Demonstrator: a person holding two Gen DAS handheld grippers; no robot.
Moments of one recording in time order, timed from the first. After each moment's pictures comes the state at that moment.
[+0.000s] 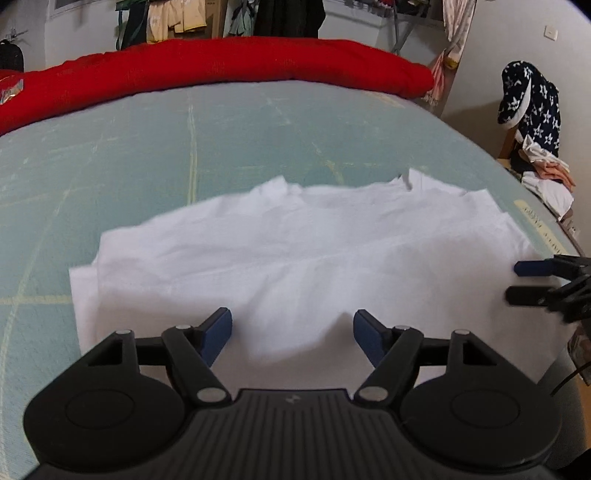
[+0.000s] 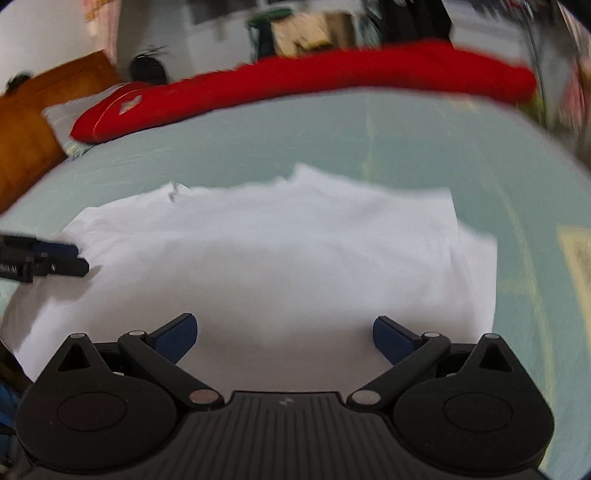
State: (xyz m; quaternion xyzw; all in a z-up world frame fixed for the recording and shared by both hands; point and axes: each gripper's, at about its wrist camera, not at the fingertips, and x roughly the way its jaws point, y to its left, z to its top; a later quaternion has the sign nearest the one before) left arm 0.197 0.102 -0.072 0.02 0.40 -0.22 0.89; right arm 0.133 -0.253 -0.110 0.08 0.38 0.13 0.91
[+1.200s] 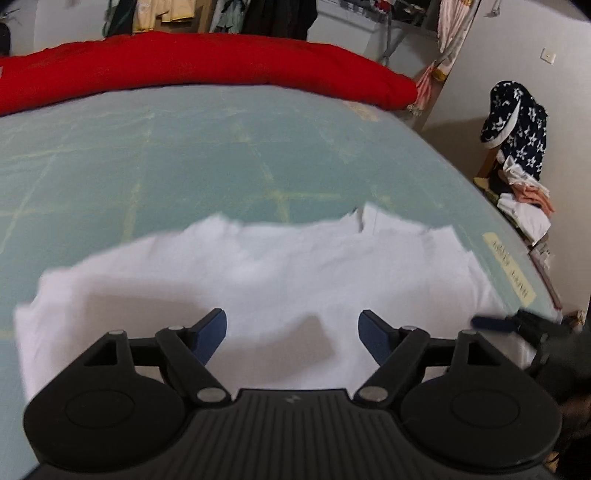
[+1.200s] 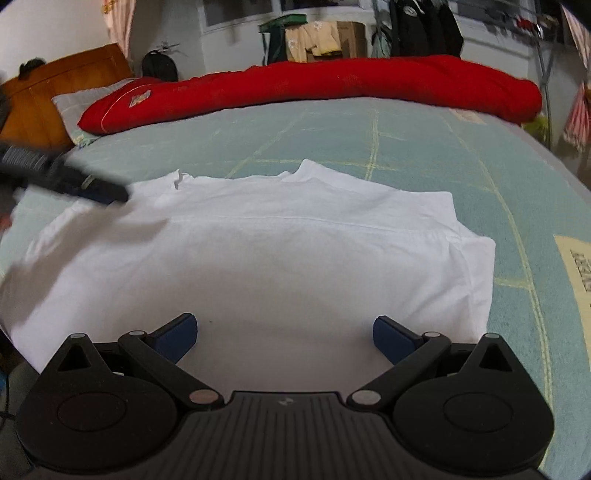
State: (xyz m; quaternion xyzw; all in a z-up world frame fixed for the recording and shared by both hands) left arm 0.216 0.064 -0.049 -0.03 0.43 -0.23 0.87; right arm 0.123 -0.240 -0.109 0.05 0.37 0.13 0.92
